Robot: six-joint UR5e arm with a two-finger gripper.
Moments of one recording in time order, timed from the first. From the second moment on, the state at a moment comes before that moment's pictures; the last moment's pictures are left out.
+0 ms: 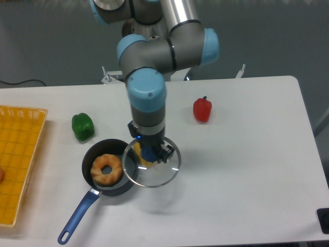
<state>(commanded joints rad) 2.25 -1.92 -1.53 -1.22 1.56 0.92</state>
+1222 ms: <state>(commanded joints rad) 2.13 -1.97 -1.53 -1.22 1.59 0.86</state>
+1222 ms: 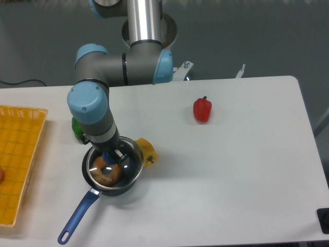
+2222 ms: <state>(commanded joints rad) 2.11 -1.98 -1.53 -1.22 1.60 0.86</state>
